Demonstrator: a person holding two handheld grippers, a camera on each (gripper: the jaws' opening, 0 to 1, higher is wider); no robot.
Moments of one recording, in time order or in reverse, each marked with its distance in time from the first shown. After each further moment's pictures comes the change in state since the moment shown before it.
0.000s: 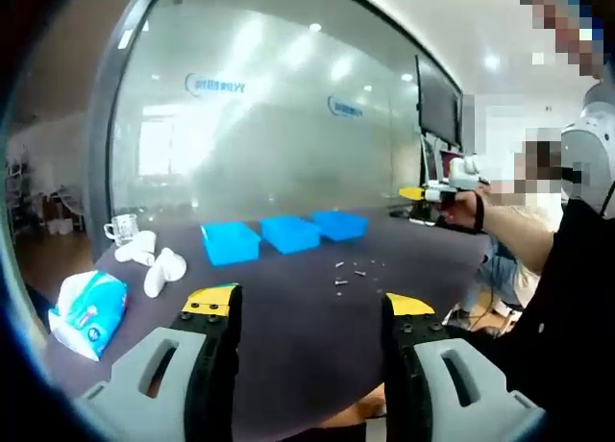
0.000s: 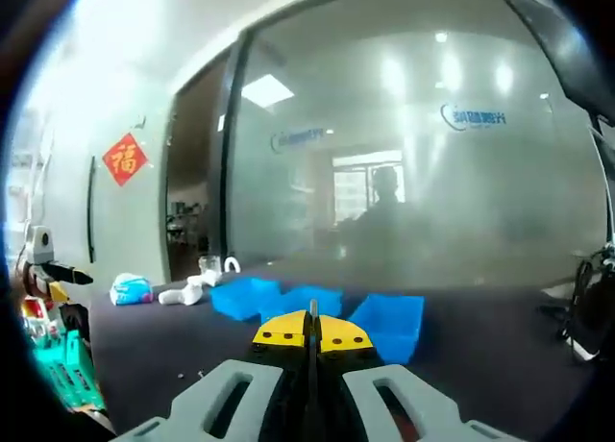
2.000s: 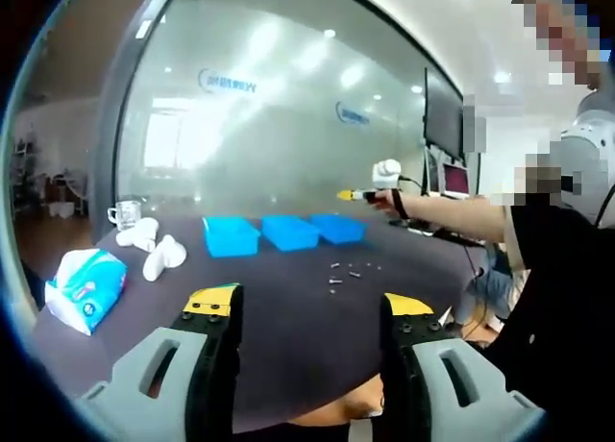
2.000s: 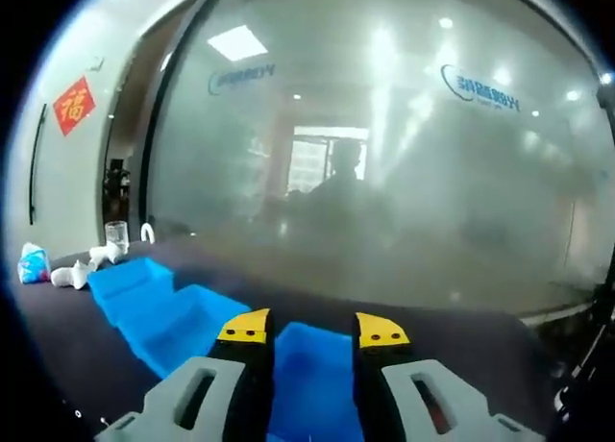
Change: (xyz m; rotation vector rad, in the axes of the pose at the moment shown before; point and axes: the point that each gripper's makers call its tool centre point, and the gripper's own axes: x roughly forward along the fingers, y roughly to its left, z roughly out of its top) left arm -0.012 -0.004 -0.005 -0.058 -0.024 0.022; right arm 0.157 -0.084 -0.012 -0.148 0.150 -0.213
